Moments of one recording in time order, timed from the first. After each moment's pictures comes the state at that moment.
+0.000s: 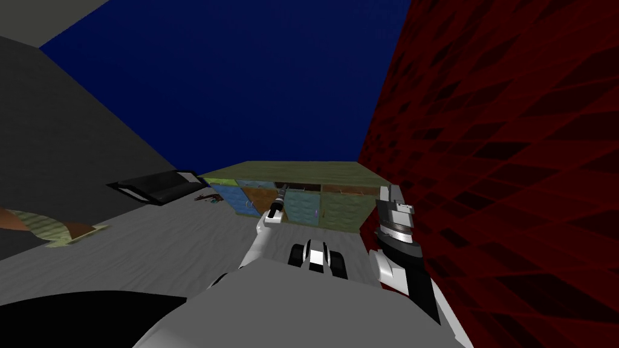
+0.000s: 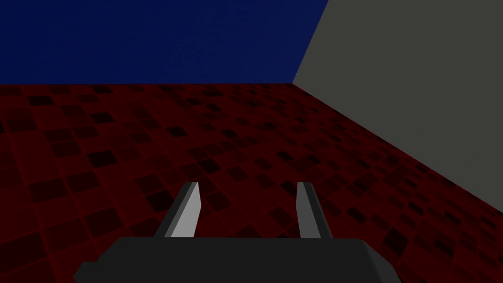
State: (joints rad) left arm -0.09 0.11 0.23 -1.37 -0.18 -0.21 -0.17; right arm 0.49 0.04 -0.01 -2.26 0.09 -0.61 0.14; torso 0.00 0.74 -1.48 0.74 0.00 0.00
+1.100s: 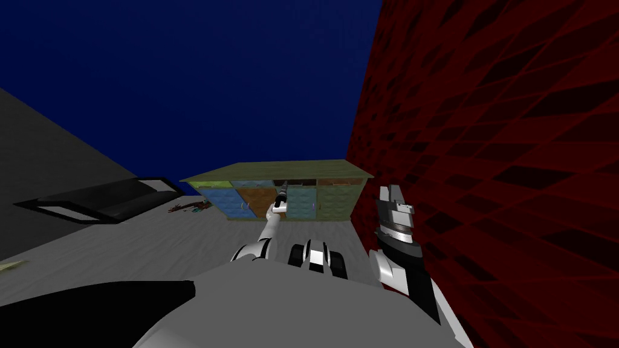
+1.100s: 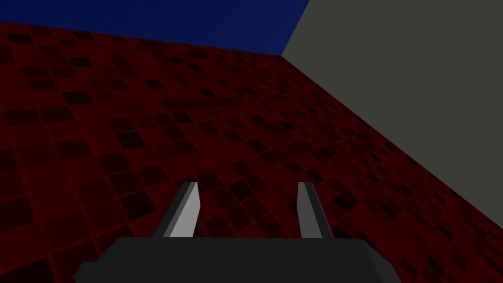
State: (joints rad) left arm -0.40 0.05 0.46 -1.04 -0.22 -0.25 -0.28; right arm 0.49 0.04 -0.01 -2.26 0.09 -0.61 0.14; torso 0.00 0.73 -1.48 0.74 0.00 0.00
